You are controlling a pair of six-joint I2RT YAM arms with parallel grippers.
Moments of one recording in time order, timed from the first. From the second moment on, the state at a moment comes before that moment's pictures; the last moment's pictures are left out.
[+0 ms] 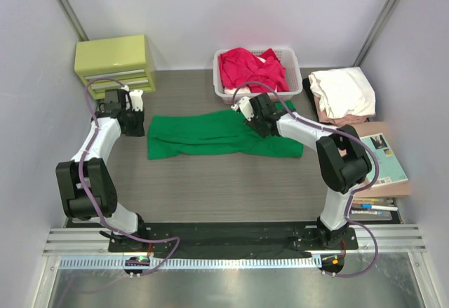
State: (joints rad) left arm 0.11 1.54 1.13 -0.57 0.19 0.16; right arm 0.52 1.84 1.25 -0.34 0.18 -0.46
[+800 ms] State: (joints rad) left arm 0.11 1.54 1.11 -0.56 0.17 0.16; right arm 0.56 1.72 1.11 -0.34 0.17 -0.47
